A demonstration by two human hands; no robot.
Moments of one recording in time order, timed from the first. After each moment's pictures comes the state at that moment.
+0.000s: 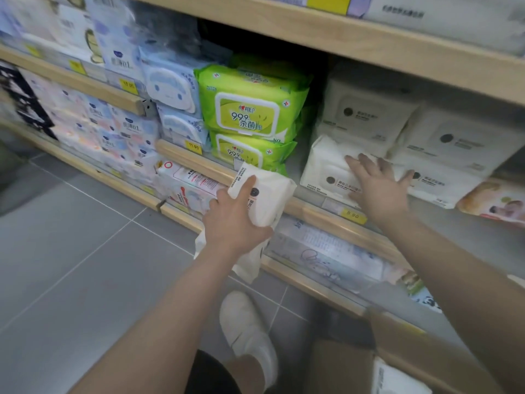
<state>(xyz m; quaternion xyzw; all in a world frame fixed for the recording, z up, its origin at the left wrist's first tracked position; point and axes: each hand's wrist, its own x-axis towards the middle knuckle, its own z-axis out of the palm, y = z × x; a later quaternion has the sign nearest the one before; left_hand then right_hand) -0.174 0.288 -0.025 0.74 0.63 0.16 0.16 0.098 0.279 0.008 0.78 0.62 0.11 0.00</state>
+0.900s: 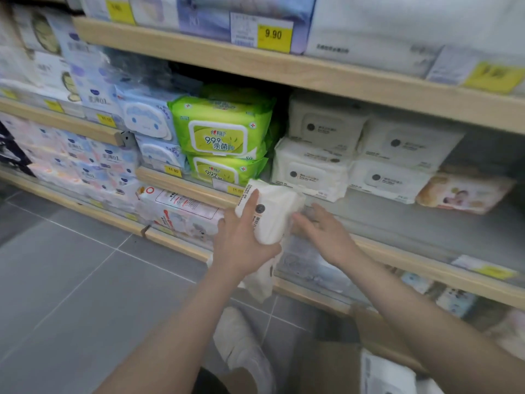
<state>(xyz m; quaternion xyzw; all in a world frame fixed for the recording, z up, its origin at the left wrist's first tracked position) -0.146 0.256 -0.009 0.76 0.56 0.22 0.25 0.022 0.207 0.014 0.76 0.53 -0.23 -0.28</state>
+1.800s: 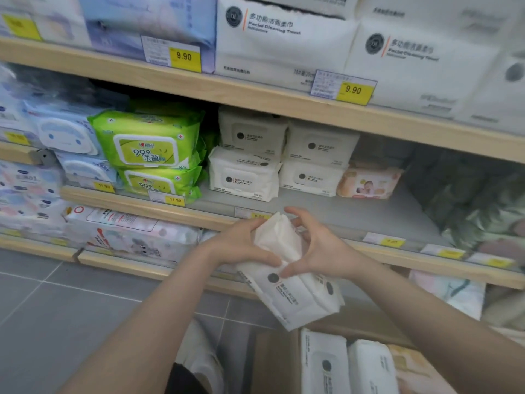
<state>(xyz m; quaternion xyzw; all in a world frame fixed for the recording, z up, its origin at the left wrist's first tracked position) -0.076 0.222 0.028 0.78 0.25 0.11 0.56 0.085 0.104 0.049 0.71 0.58 -0.28 -0.28</state>
